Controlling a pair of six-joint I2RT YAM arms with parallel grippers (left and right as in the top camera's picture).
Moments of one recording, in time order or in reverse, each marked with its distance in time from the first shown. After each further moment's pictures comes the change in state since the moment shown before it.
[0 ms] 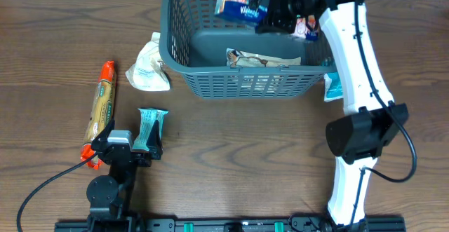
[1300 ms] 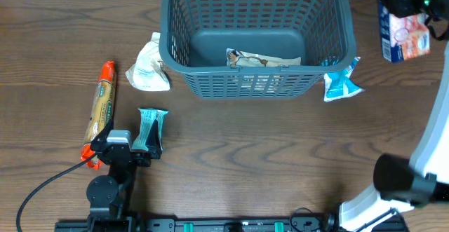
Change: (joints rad) left arm 0.000 0.000 0.000 -0.001 -0.013 0.000; right arm -0.415 -0.381 0.000 0.005 0.141 0.712
